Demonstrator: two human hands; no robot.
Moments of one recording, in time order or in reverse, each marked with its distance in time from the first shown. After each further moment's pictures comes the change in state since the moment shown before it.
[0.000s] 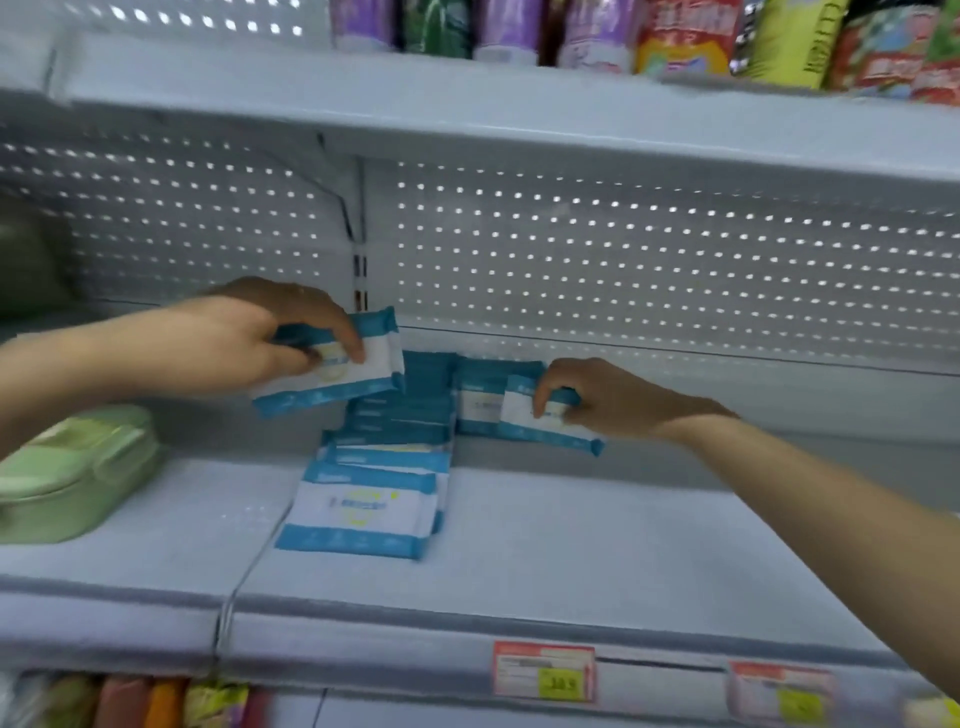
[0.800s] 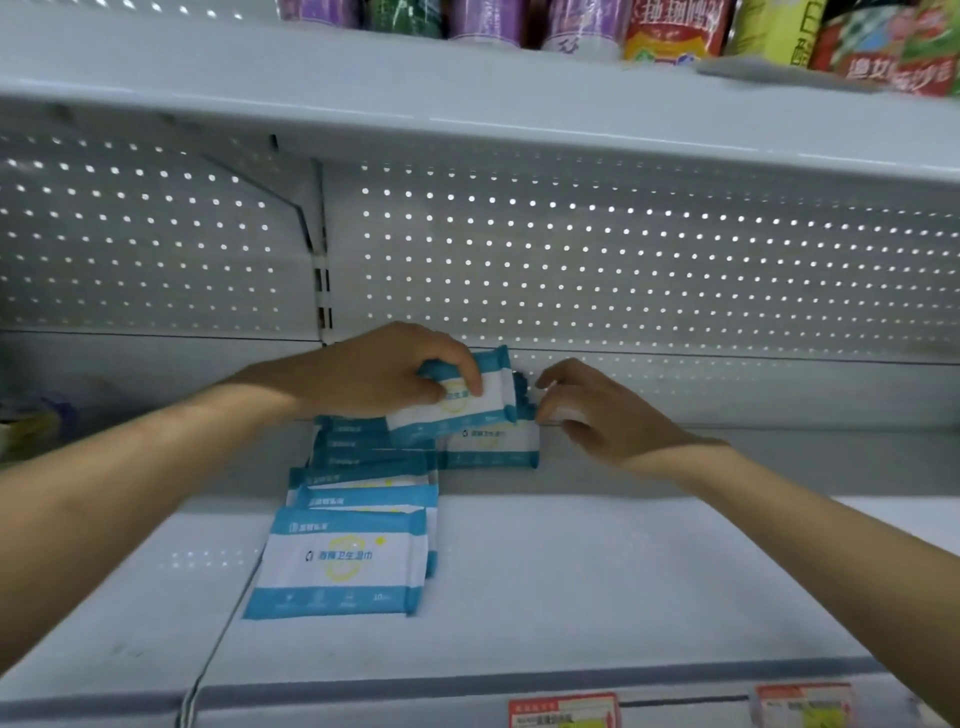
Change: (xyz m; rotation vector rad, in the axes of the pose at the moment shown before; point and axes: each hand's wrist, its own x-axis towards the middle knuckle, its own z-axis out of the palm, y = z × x) left_hand 0.116 0.019 0.069 -0.173 -0.121 0.204; right_hand -0.010 0.020 0.023 -0.126 0.286 -0.054
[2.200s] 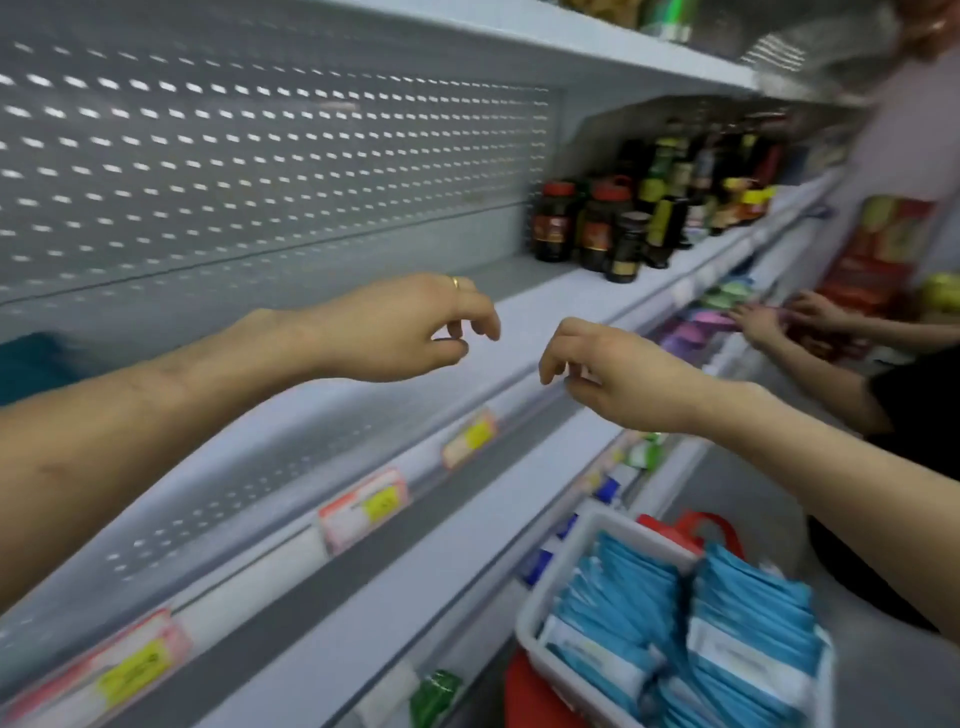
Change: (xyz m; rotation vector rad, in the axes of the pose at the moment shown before) left_hand 0.153 0.300 0.189 0.108 -0.187 0.834; right_hand -0.393 0.003 -0.148 -0.235 -0.006 0.684
